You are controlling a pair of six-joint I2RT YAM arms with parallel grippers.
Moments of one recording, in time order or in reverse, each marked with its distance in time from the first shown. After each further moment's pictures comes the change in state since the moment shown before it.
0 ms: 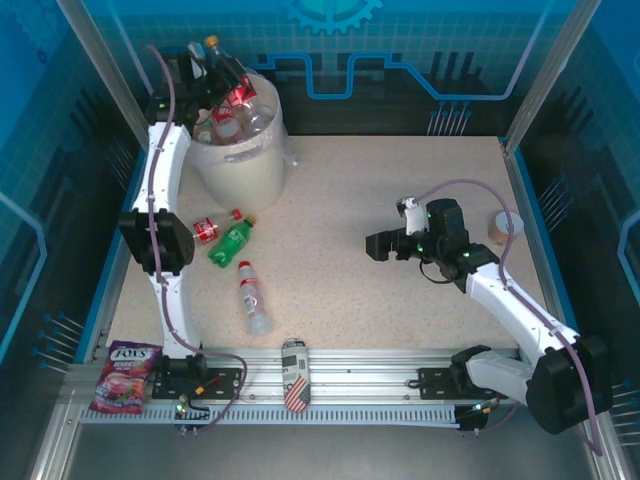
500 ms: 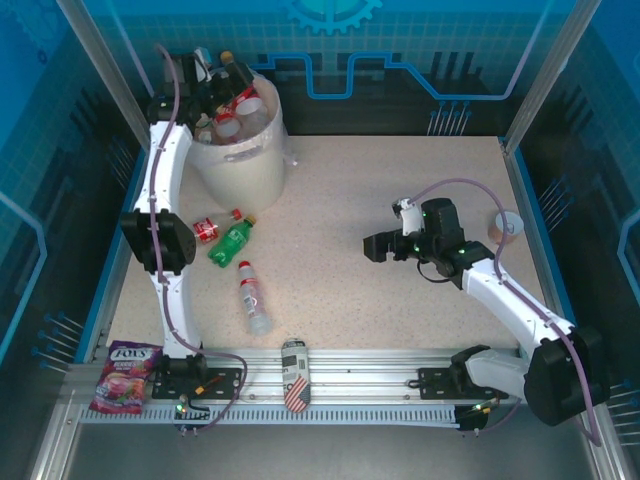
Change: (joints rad) left arm -0.003 0.005 0.046 -0.121 -0.039 0.154; right arm 0.012 0.042 0.010 -0.010 0.011 -0.018
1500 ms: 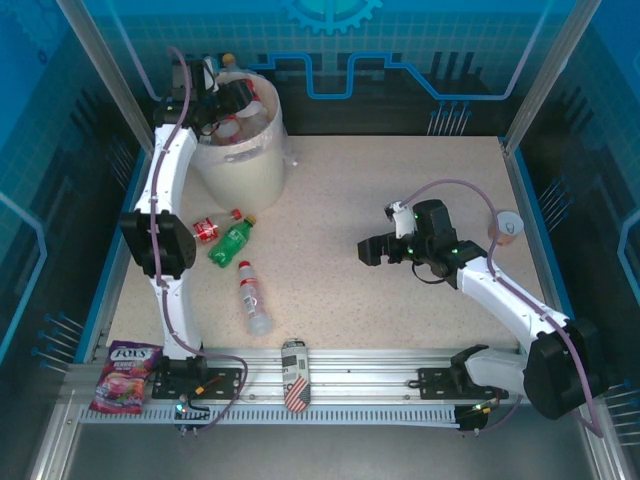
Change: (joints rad) left arm -0.028 -0.053 -0.121 -0.030 -0.097 0.142; right arm 0.043 0.031 0.001 0.008 0.015 0.000
